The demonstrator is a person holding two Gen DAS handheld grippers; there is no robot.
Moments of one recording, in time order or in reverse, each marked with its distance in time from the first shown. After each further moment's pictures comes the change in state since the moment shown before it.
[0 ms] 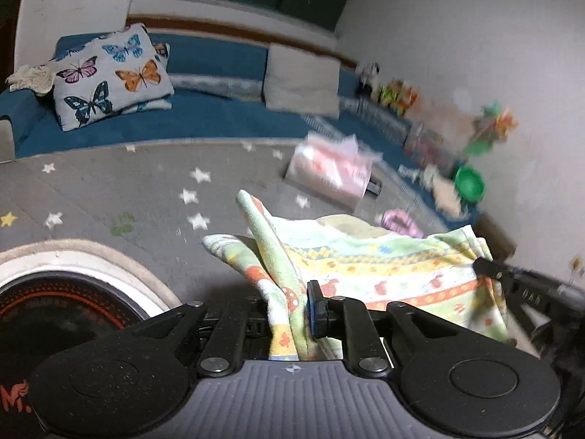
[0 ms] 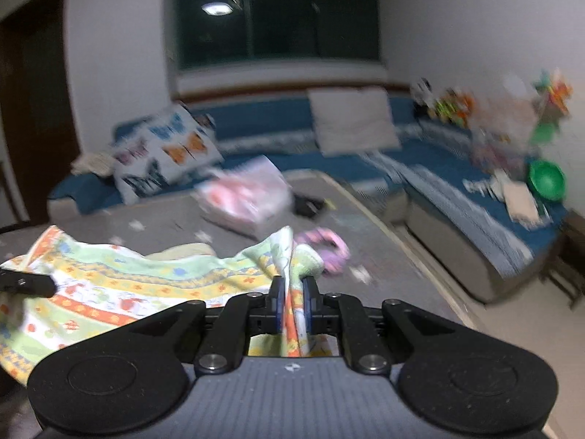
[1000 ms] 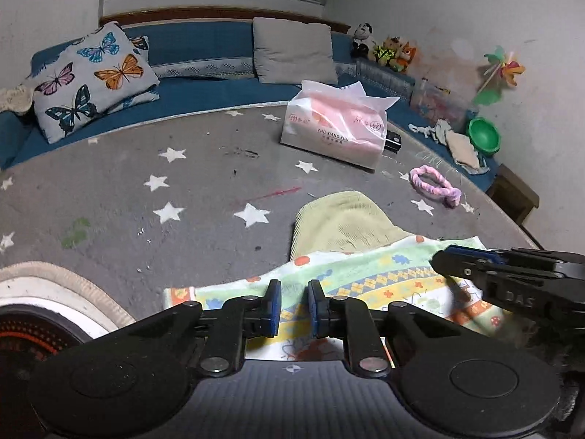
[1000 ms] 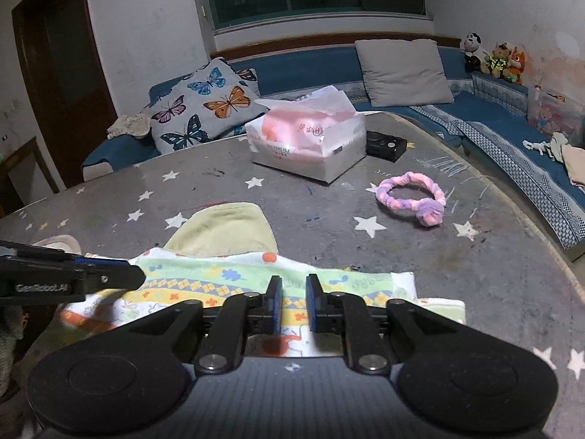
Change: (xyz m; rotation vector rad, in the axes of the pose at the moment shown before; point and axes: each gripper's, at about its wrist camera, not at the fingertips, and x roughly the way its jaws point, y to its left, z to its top) left arm 0.075 -0.009 0.000 0.124 0.053 0.034; right arm 0.069 0.044 -0.017 -0.024 0.132 0.191
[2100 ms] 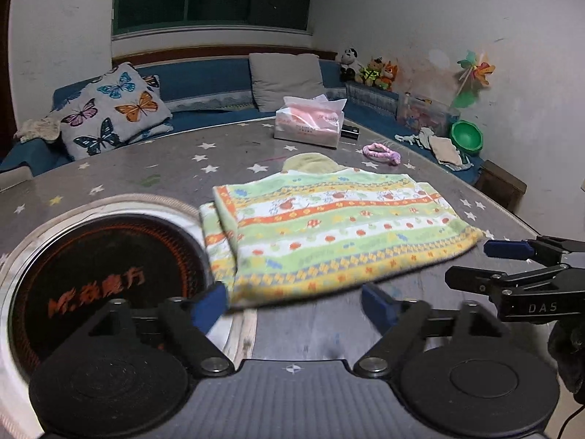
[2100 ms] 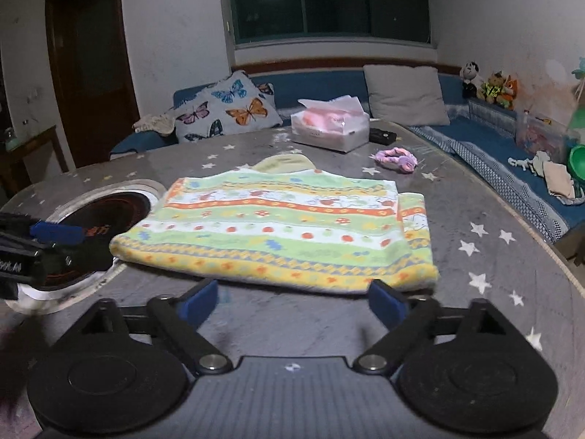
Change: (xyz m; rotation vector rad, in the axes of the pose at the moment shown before) left arm -0.156 -0.025 -0.124 0.075 -0.114 0.051; right arm -0.142 0.050 -0.109 -0.058 -0.081 -0.018
